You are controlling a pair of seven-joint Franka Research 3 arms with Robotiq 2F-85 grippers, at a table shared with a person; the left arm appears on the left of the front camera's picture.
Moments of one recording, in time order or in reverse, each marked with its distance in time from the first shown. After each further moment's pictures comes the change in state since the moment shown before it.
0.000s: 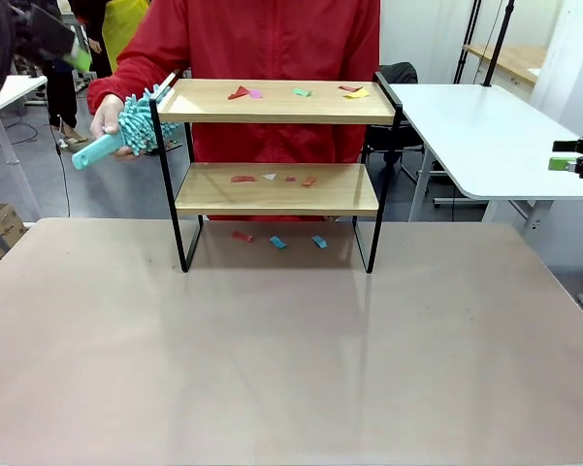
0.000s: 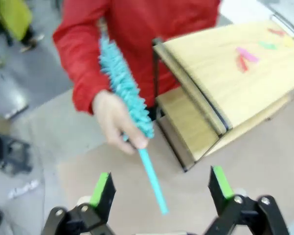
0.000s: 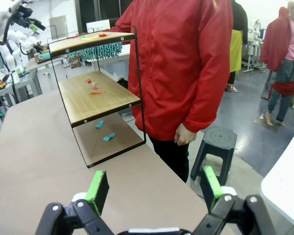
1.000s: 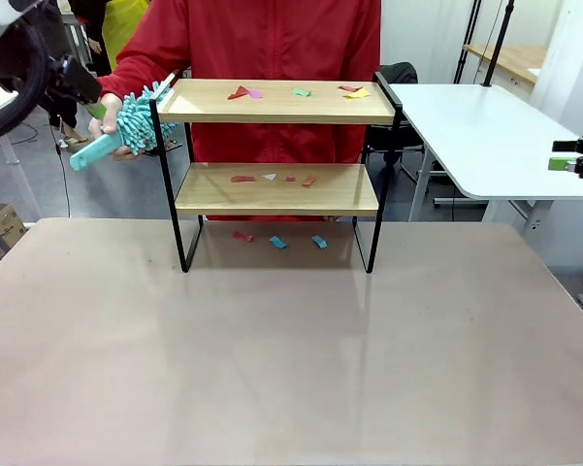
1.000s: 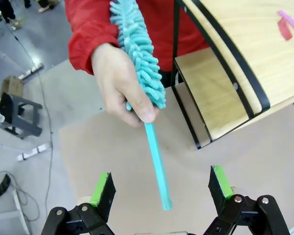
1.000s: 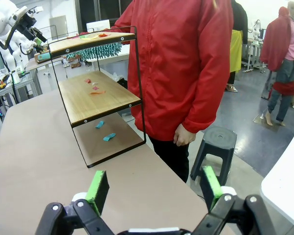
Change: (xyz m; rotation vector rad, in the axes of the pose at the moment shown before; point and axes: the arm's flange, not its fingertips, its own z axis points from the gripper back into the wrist) left arm -0.020 -0.017 -0.043 0.100 0.170 0.016; right arm 0.000 0.000 0.000 0.000 0.000 0.000
